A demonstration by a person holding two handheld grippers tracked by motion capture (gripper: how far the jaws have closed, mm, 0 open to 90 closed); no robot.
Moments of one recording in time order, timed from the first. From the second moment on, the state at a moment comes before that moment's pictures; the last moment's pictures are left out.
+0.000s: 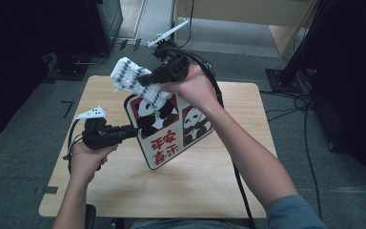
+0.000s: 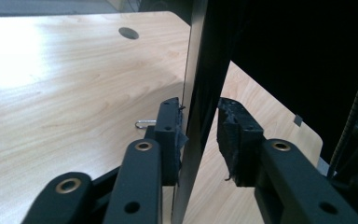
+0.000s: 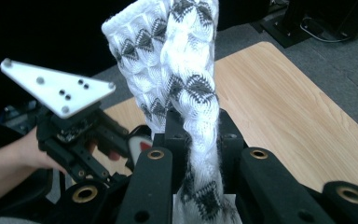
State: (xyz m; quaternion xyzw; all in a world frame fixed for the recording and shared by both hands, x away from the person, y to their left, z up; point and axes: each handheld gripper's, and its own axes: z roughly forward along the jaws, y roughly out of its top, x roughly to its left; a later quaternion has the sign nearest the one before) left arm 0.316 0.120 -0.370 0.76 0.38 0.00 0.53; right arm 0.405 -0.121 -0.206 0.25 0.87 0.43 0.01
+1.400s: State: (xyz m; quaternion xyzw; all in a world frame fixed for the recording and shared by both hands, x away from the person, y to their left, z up) left arm 0.323 0.112 -0.375 0.77 0.37 0.00 0.52; right arm 0.436 -0.154 -0.232 0.28 0.86 0.43 0.03
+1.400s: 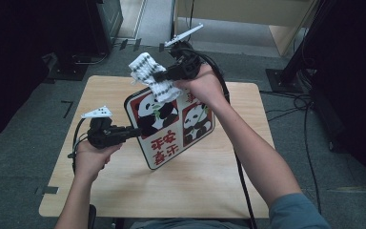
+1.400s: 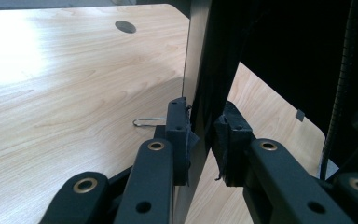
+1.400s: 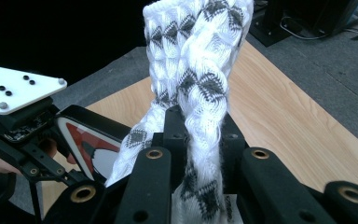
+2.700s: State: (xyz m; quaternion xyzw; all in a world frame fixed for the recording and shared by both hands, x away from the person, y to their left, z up) left arm 0.322 0.112 -0.374 0.77 0.37 0.00 0.51; right arm 0.465 -0.205 -0.239 0.32 0.83 0.45 0.04
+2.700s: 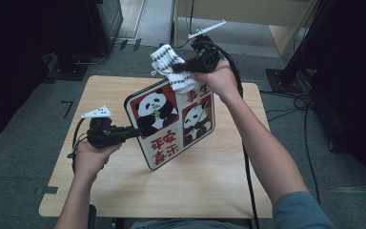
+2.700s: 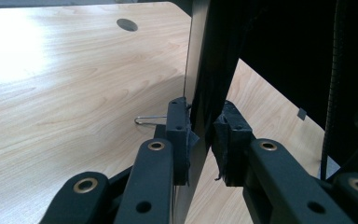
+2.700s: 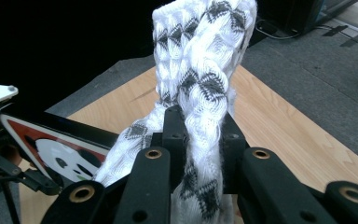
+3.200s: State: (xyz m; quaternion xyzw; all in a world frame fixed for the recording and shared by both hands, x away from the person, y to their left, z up) left arm 0.322 0.112 -0.374 0.77 0.37 0.00 0.51; right arm 0.473 -0.228 -0.241 0.33 0.82 0.45 0.07
